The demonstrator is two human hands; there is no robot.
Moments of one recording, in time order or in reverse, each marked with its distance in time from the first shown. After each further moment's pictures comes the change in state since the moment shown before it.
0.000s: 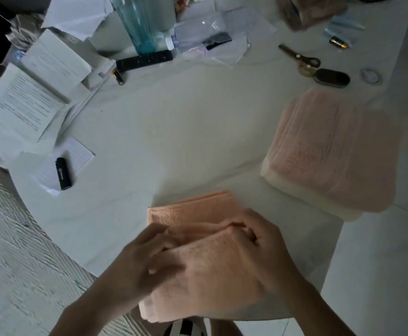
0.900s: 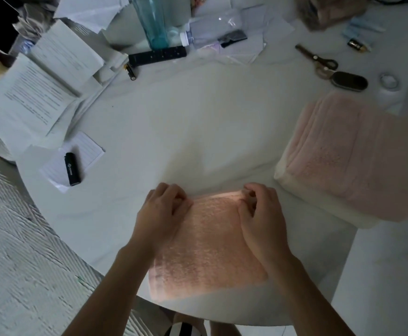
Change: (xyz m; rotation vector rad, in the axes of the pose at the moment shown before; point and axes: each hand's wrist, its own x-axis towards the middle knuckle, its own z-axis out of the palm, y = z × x) left_hand 0.075 -0.055 0.020 0.190 0.268 -0.335; right_hand 0.046 0.014 0.027 -0.331 0.209 0.240
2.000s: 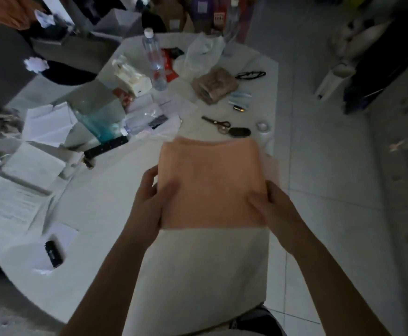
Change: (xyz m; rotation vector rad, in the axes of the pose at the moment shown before) left_hand 0.029 0.183 -0.110 -1.024 -0.289 -0.030; right_hand -0.024 -0.052 -0.222 0.571 0.020 0.270
